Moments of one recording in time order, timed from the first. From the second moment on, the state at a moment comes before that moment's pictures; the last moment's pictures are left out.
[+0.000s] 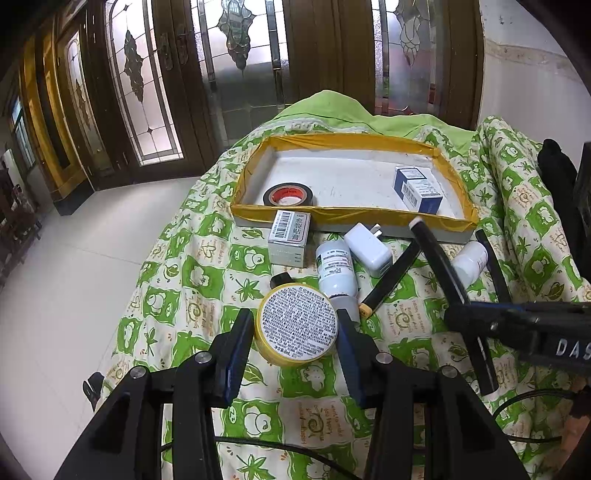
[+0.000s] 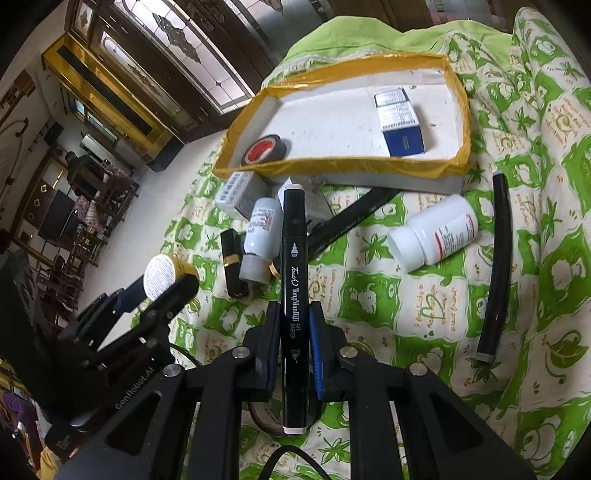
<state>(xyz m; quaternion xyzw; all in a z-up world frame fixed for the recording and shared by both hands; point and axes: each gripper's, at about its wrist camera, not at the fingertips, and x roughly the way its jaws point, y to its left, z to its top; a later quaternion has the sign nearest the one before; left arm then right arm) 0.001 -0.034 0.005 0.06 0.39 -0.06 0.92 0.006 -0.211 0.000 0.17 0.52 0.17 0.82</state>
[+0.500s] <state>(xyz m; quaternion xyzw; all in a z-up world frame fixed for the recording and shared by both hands) 0.023 -0.031 0.019 0.01 0.40 -0.08 0.91 0.036 -0.287 0.032 0.24 0.47 0.09 0.84</state>
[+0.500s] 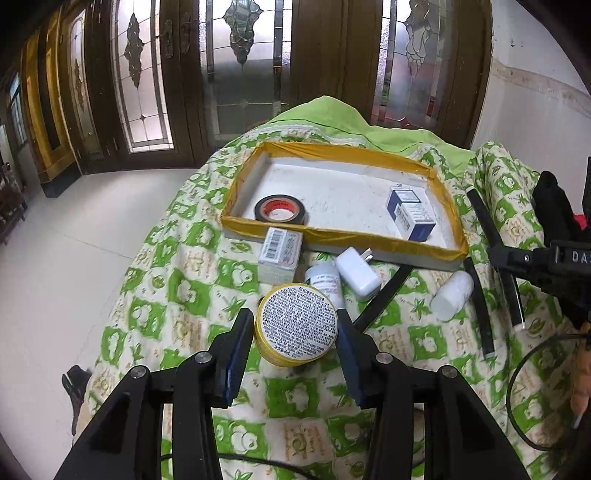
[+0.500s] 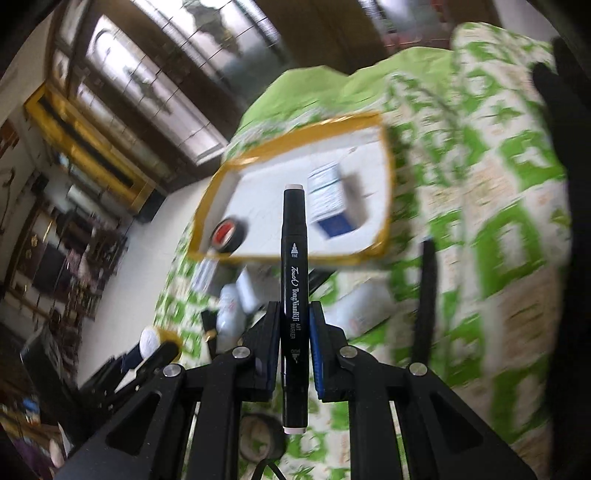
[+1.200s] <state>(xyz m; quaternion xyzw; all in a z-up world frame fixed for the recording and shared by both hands) 0.133 -0.091 0.051 -0.01 0.42 -0.14 0.90 0.132 -0.309 0.031 0.23 0.46 0.03 0.86</state>
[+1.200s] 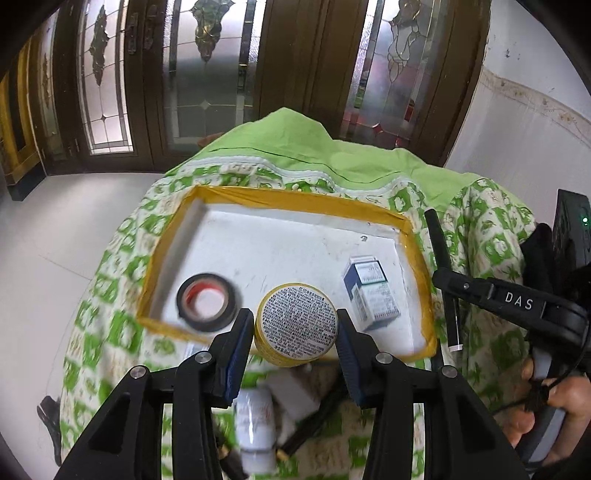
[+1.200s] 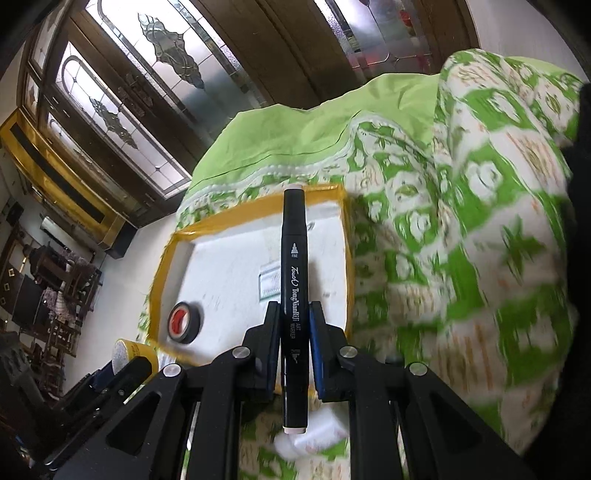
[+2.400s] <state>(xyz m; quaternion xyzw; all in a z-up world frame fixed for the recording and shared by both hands) 0.196 -0.131 -0.019 0.05 0.46 -0.10 0.88 0.188 -0.288 -0.025 0.14 0.52 0.00 0.84</state>
